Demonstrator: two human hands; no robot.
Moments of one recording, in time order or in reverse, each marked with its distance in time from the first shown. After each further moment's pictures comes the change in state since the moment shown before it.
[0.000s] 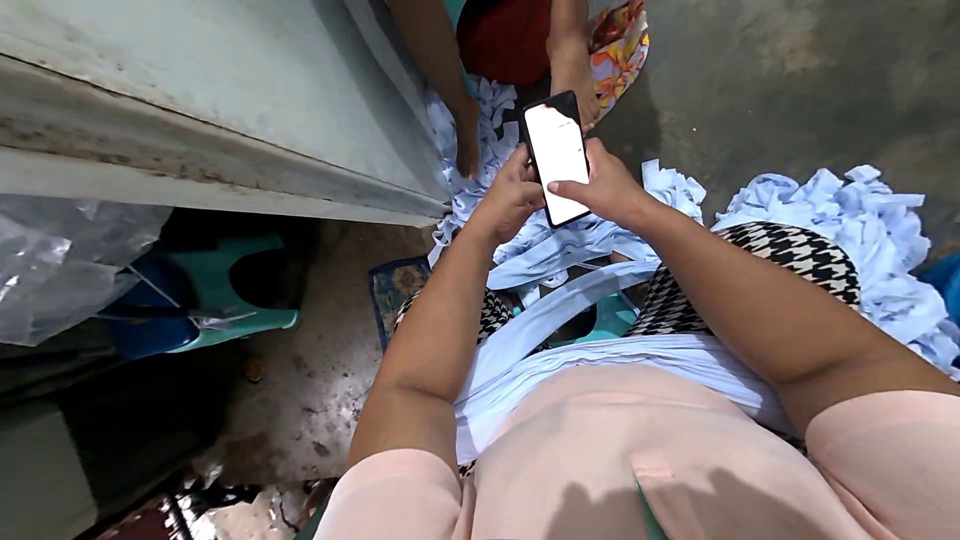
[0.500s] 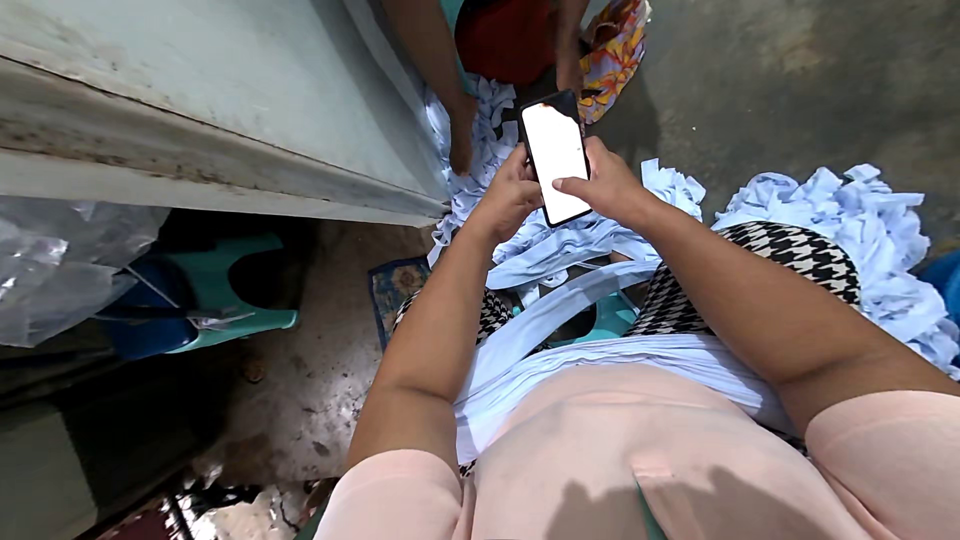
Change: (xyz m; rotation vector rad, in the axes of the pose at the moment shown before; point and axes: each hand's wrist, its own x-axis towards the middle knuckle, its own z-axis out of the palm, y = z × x) left_hand 0.001 0.000 -0.001 -0.018 -0.011 0.010; right_hand 0.002 0.002 -0.002 0.023 -0.004 -0.007
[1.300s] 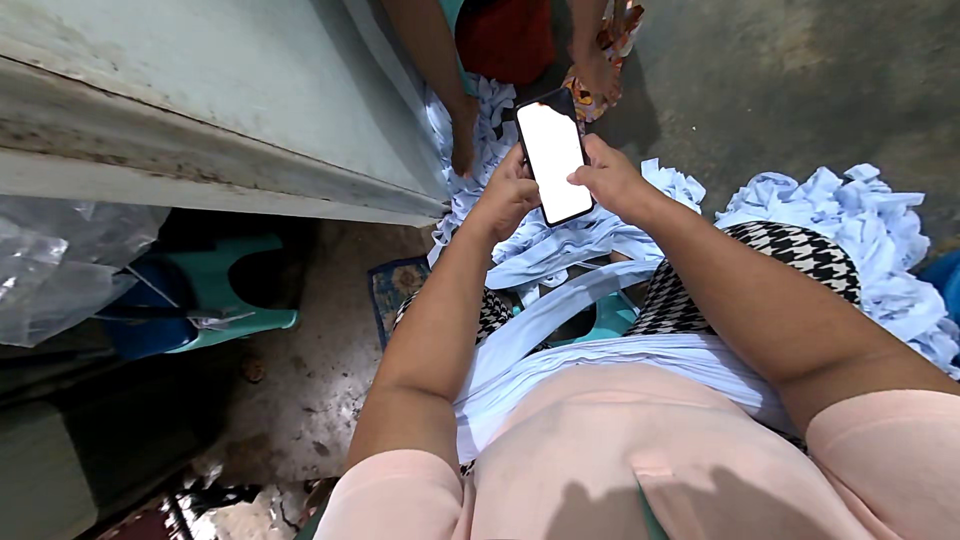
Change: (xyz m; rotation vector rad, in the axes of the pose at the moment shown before) left_hand 0.000 0.000 -0.001 0.004 0.031 0.009; right_hand 0.001 -0.004 -0.004 0.112 -0.038 0.027
